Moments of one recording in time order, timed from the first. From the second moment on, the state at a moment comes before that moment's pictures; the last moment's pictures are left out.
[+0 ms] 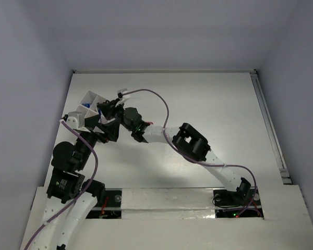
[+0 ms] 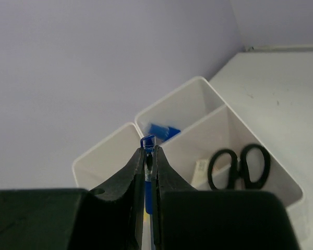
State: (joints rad) left arm -0.33 0.36 0.70 -0.23 0.03 -0.34; right arm 1.02 2.57 2.00 0.84 0.18 0.49
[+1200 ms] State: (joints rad) left arm -0.29 0.56 0.70 -0.22 0.20 -0.34; right arm 0.75 1.81 1.37 -0.11 -0.13 0.11
